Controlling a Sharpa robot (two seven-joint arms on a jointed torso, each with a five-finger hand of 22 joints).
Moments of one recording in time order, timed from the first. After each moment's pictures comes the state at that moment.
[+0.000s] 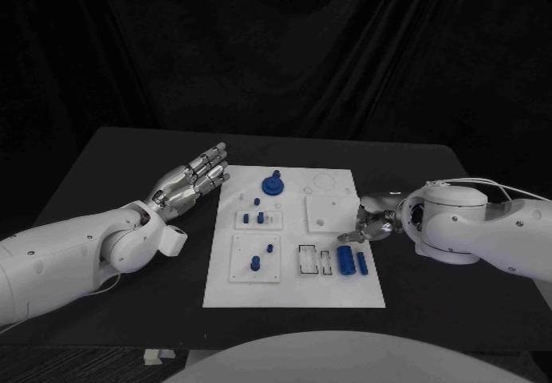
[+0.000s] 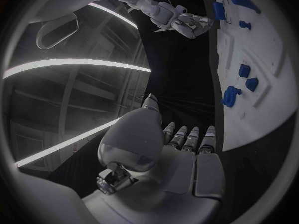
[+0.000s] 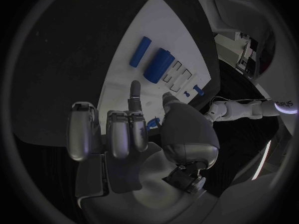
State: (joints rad) left arm 1.13 -0.85 -0.22 1.36 -0.22 0.08 0.63; left_hand 1.34 0.22 -0.26 0.29 0.28 0.08 -0.07 0.02 0.02 0.00 0.07 0.03 0.01 0.00 0.14 0.00 0.00 0.16 0.00 0.25 0.01 0.00; right arm 1.24 -1.06 -0.25 1.81 -1.38 0.01 -0.50; right_hand 0.89 -0.06 0.05 0.27 0.08 1.15 0.04 0.19 0.52 1.46 -0.02 1.57 1.31 1.47 -0.09 1.57 1.31 0.05 1.46 0.02 1.40 1.31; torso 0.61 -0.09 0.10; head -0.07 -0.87
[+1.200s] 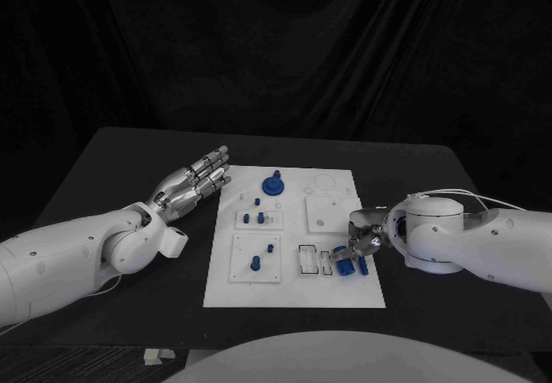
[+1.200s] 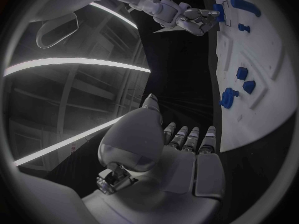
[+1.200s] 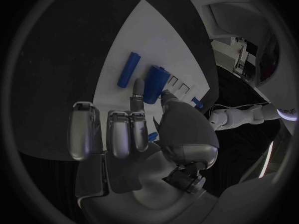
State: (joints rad) left arm 1.12 -0.84 -0.22 1.36 -0.22 0.09 0.62; left_hand 1.35 0.22 -0.26 0.29 0.29 0.09 -0.05 0.02 0.02 0.00 0.09 0.03 0.01 0.00 0.14 0.00 0.00 0.16 0.00 0.26 0.01 0.00; right arm 1.19 -0.99 -0.25 1.78 -1.37 0.07 -0.53; right_hand 0.94 -0.07 0.04 0.26 0.10 1.24 0.01 0.21 0.62 1.47 -0.04 1.57 1.31 1.46 -0.11 1.57 1.31 0.05 1.47 0.01 1.39 1.31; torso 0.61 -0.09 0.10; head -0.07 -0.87
